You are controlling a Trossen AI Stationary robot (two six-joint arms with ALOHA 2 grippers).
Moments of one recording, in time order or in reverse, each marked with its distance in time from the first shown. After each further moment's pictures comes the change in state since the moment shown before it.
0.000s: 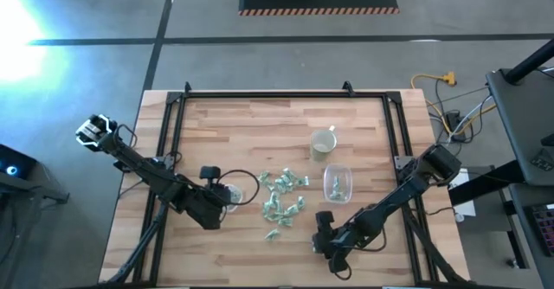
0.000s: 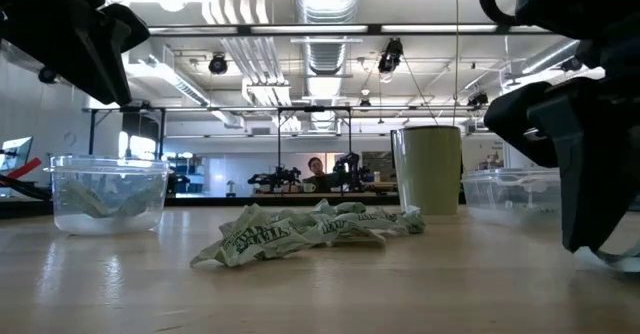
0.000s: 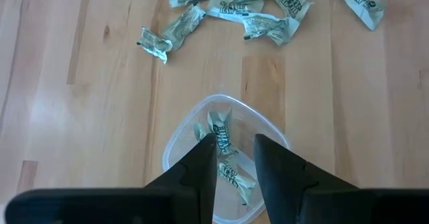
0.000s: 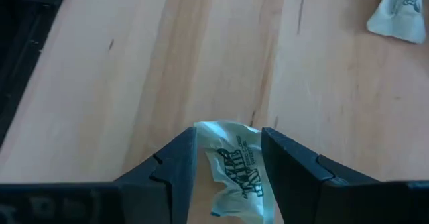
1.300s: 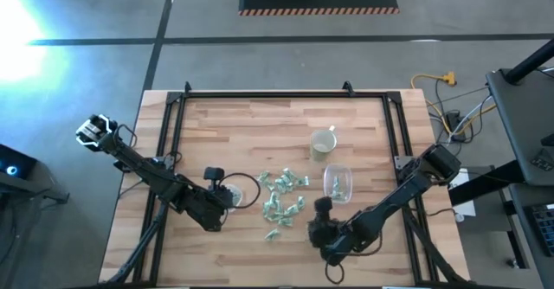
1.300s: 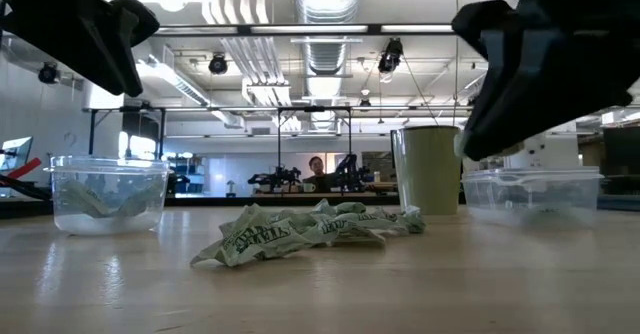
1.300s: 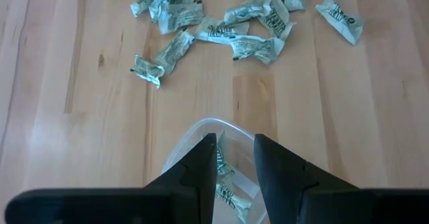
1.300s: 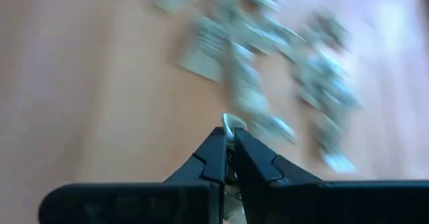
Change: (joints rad) left arm 0.000 0.000 0.000 0.069 -0.009 0.092; right arm -0.006 -0.003 0.189 -0.418 0.456 -0.114
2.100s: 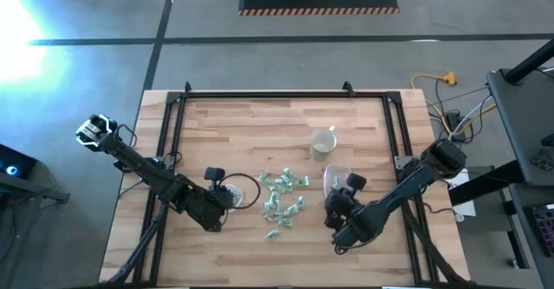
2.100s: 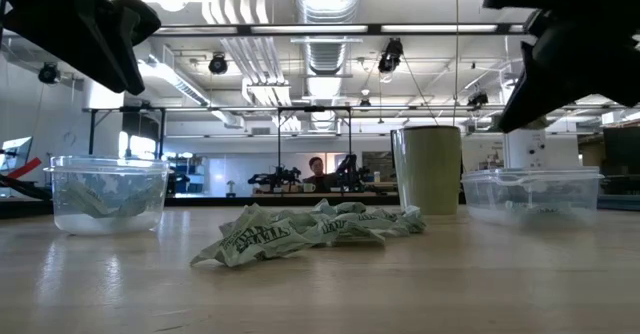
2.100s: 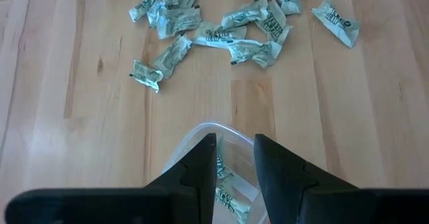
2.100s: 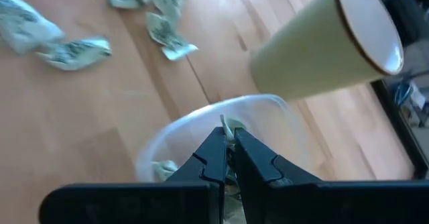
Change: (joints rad) left arm 0.000 0.000 0.000 0.014 0.000 0.017; right arm -0.036 -0.086 -0.006 -0.603 0.150 0.747
